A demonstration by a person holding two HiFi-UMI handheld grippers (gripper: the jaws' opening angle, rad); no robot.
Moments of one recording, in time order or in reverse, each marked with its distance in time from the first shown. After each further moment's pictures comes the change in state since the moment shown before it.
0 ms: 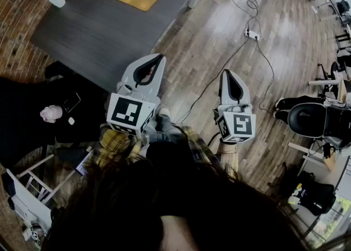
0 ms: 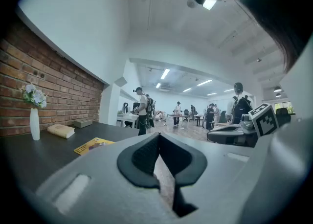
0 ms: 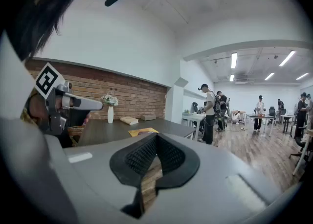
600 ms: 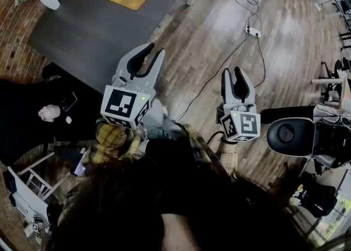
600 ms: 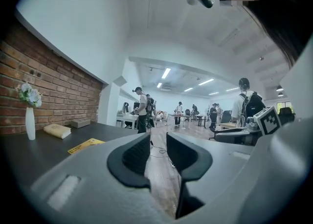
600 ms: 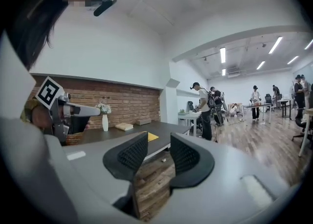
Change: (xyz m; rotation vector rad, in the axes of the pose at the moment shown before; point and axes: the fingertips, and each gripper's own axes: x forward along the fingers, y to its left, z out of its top) left arm 0.047 -0.020 0.005 -0.002 0.000 0.010; right arm -0.015 -0.068 -0.009 0.134 -0.046 -0.031
